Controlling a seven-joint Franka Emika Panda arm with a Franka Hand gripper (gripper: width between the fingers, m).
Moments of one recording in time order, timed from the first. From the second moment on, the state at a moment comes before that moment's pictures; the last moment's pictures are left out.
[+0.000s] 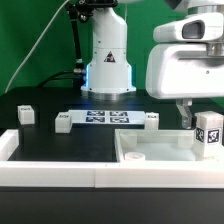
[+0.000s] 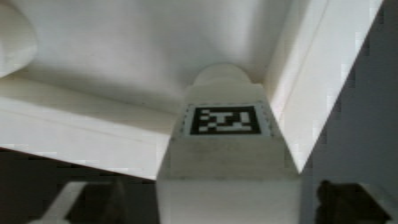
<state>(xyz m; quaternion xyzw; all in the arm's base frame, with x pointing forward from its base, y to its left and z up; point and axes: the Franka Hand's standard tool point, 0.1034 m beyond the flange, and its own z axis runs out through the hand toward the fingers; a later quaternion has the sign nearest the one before) 0.630 0.117 0.082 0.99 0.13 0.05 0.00</state>
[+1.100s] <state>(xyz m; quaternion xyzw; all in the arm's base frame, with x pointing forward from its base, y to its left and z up) 0.628 0.113 0.078 0.91 -0.42 0.04 -0.02</state>
